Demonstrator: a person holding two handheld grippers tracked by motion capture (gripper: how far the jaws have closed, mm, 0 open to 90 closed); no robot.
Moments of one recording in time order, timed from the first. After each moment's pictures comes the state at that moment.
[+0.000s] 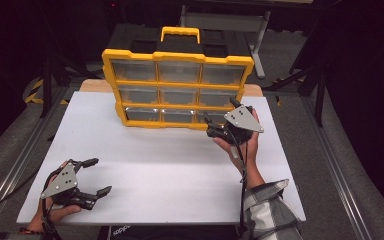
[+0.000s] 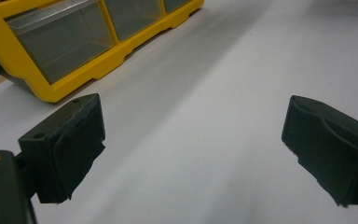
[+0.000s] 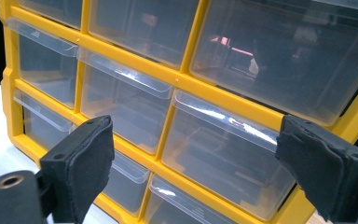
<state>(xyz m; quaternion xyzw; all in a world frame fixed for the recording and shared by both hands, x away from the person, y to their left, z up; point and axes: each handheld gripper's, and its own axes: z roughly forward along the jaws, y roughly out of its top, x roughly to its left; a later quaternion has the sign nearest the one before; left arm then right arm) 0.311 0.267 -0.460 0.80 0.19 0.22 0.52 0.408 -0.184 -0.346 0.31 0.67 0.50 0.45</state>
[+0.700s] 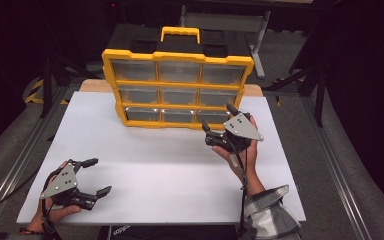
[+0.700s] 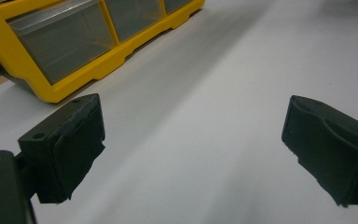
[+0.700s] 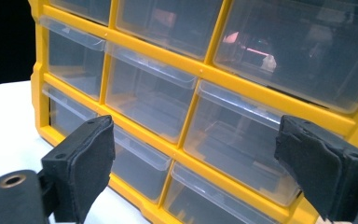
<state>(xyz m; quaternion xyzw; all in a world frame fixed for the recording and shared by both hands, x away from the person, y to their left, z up) 0.310 0.267 -0.460 0.80 0.19 0.22 0.52 0.391 -0.182 -0.355 0.29 0.68 0.51 0.43</state>
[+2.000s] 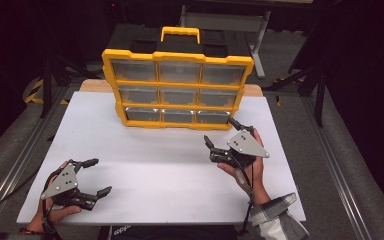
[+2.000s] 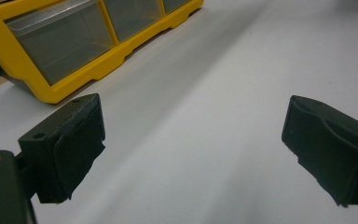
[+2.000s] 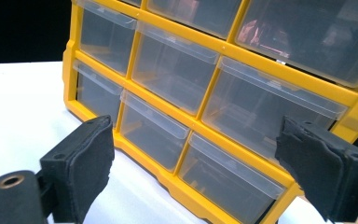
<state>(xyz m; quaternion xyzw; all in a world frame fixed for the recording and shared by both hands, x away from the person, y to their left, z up) 0.309 0.266 -0.460 0.80 0.19 0.22 0.52 0.359 -0.194 -0.370 0.27 0.71 0.50 0.42</state>
